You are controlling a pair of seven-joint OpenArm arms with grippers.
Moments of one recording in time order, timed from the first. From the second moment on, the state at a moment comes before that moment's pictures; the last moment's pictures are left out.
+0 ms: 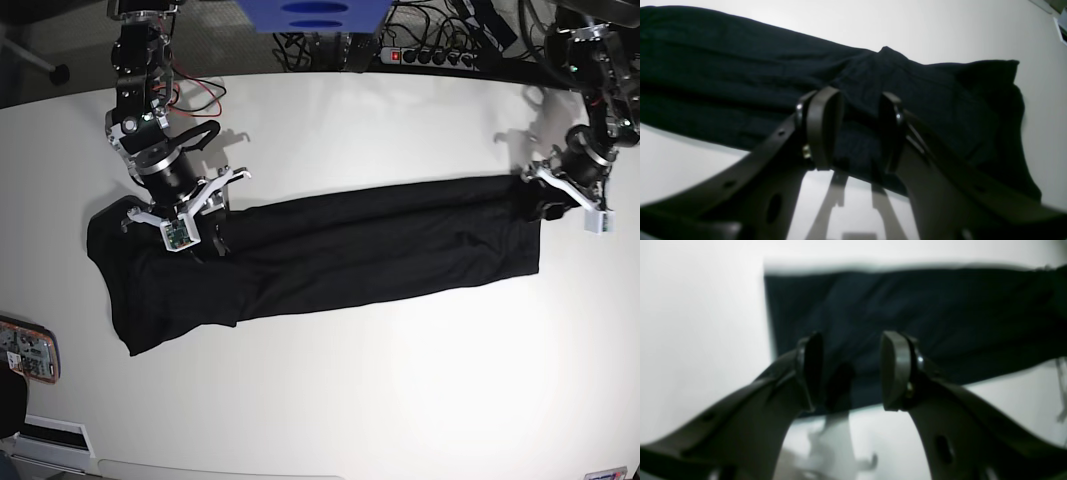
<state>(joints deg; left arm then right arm) 19.5 -23.5 -28.5 90.9 -49.3 -28.4 42.7 -18.7 7.8 5.6 109.8 4.0 24.8 -24.3</state>
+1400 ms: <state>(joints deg) 8.4 -25.5 -27.3 64.4 -54.3 -38.4 45.5 -18.7 7.9 6.0 110.2 4.0 24.8 -24.3</state>
